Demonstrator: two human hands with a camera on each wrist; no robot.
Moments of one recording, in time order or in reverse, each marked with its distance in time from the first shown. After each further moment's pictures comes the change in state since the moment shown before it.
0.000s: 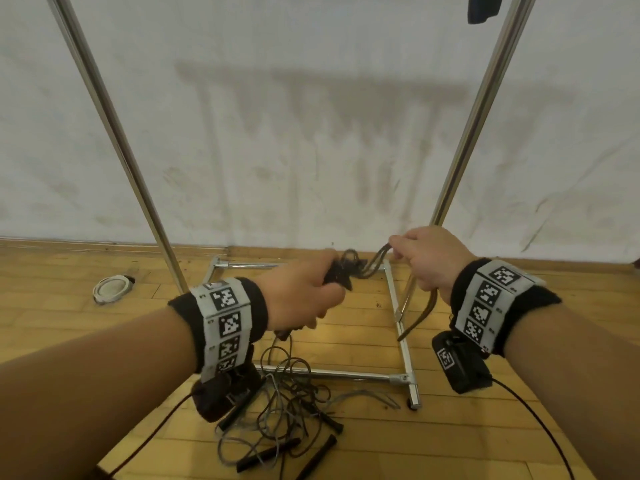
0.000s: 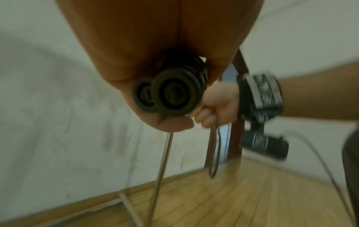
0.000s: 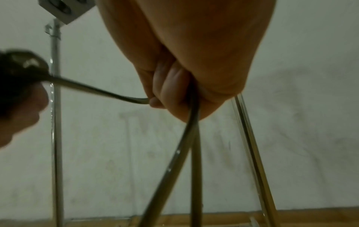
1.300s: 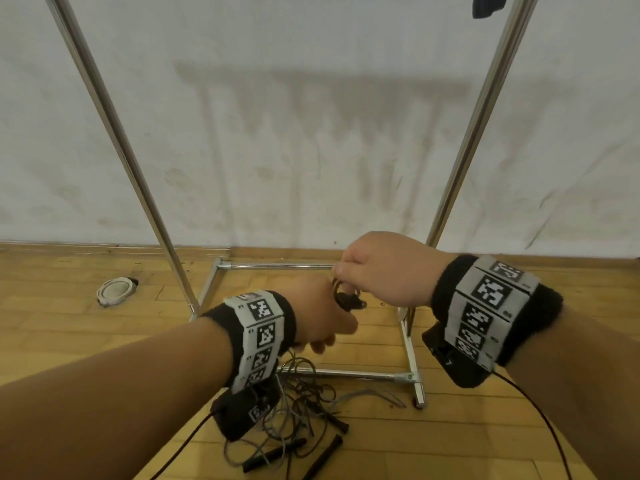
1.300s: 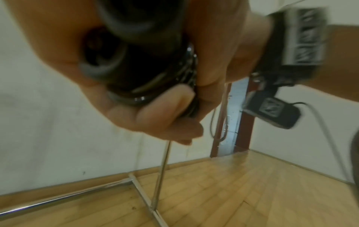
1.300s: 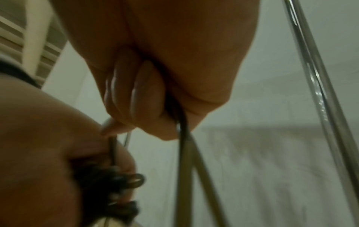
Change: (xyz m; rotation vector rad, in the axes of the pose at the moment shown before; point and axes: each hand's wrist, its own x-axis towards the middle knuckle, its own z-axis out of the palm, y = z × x) left_hand 0.010 0.019 0.025 0.130 -0.121 -0.405; right_hand -0.041 -0.062 0.022 -0.499 -0.378 -0.427
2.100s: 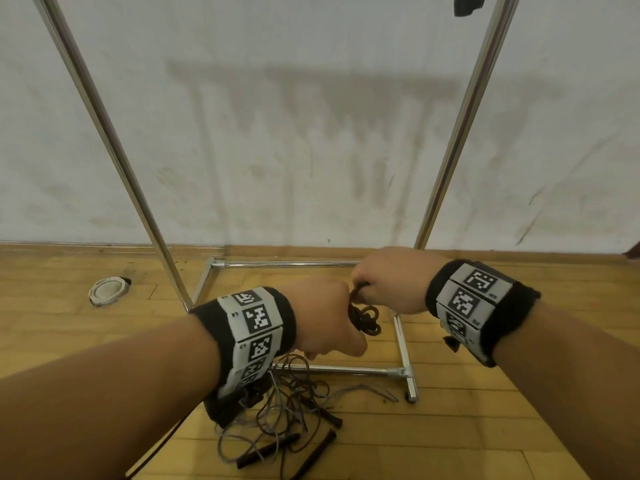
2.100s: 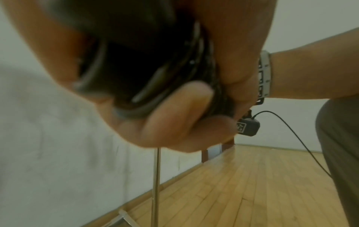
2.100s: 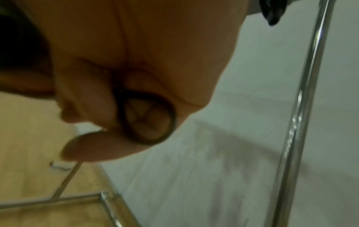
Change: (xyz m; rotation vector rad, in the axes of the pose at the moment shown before) left_hand -0.011 0.016 0.005 0.319 -0.044 0.196; right_hand -0.008 0.022 0.007 -0.412 -0.188 0.005
